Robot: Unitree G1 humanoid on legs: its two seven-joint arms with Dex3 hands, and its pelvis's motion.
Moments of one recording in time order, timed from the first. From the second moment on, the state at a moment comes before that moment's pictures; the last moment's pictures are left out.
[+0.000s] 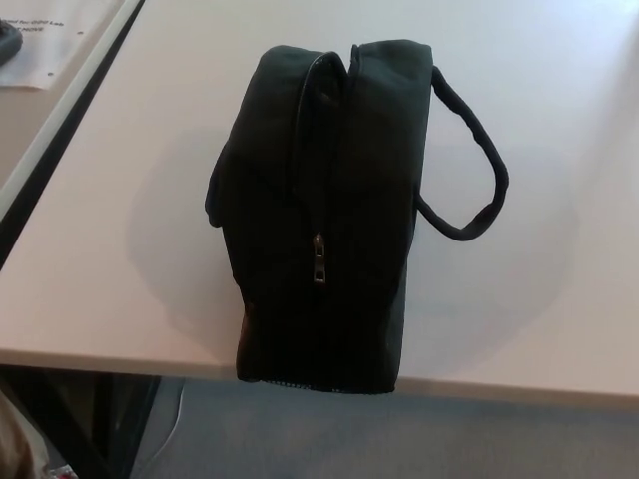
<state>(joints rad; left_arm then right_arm) 0.46 0.33 0.00 0.40 0.22 -0.33 0.02 0.26 -0.31 0.18 0.60 -0.24 -0.34 -0.09</state>
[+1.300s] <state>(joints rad) 0.26 0.55 0.53 0.27 0.24 -0.84 0.16 0.19 -0.58 -0.20 0.23 -0.47 -0.79 -0.38</state>
